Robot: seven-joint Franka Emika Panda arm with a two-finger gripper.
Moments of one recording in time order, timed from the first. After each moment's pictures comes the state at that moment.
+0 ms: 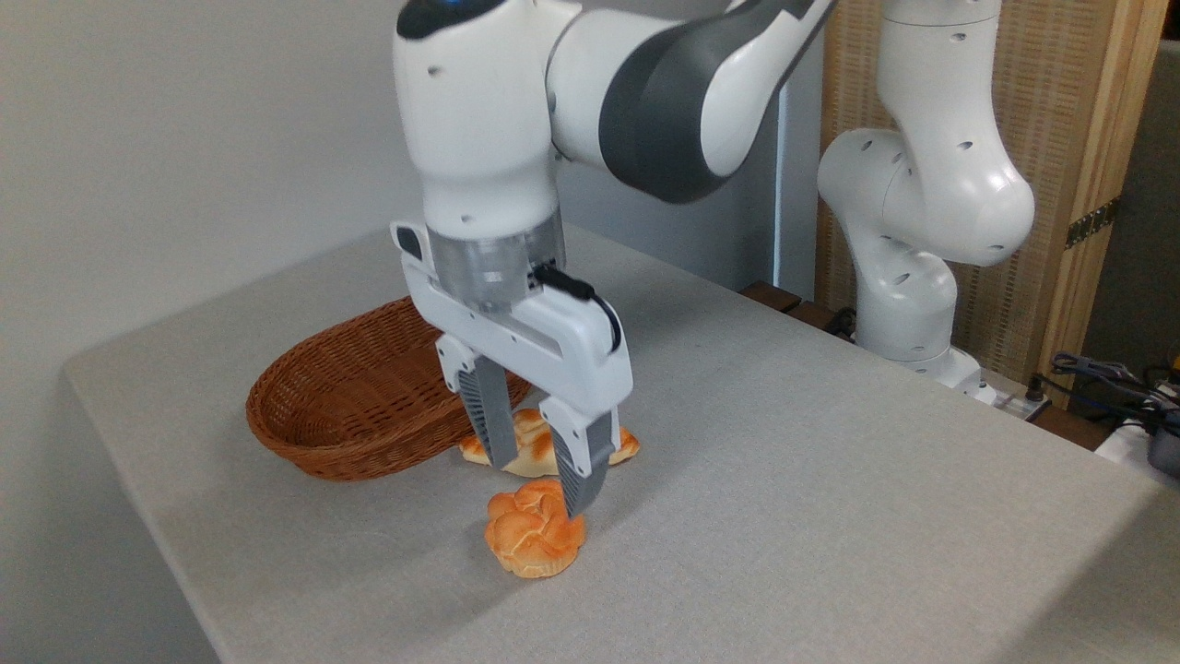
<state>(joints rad) -0.12 0.00 0.19 -1.94 -0.07 1.93 0.77</state>
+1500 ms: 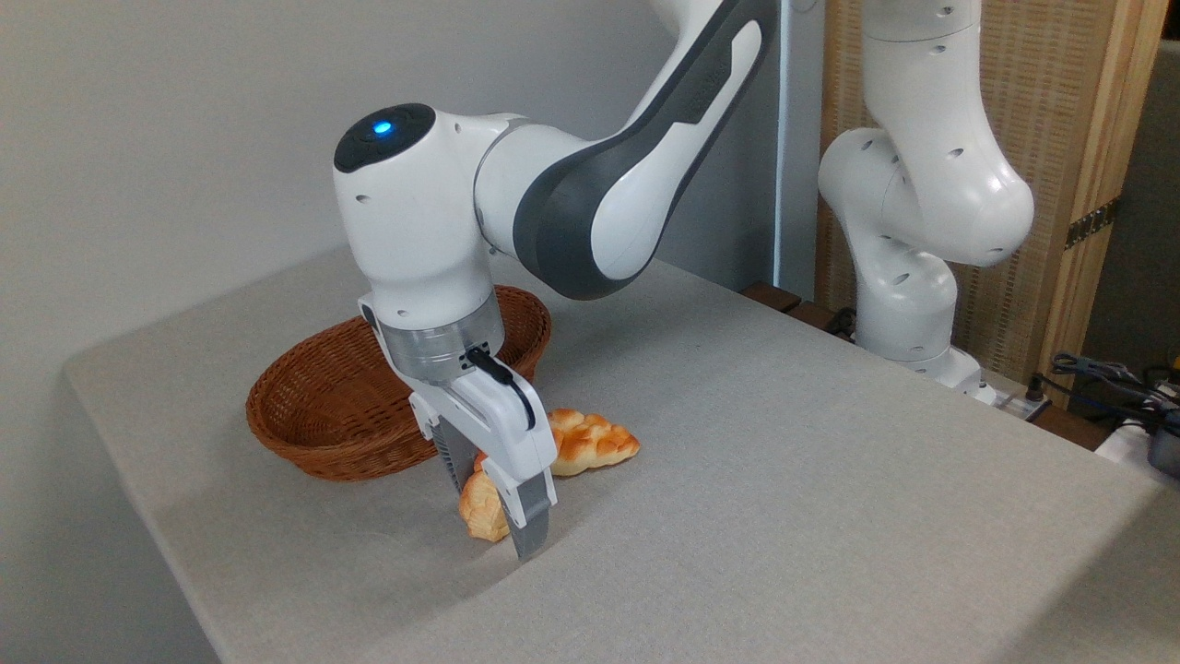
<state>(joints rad) -0.14 0.13 0.10 -1.95 -0.07 2.04 0.78</state>
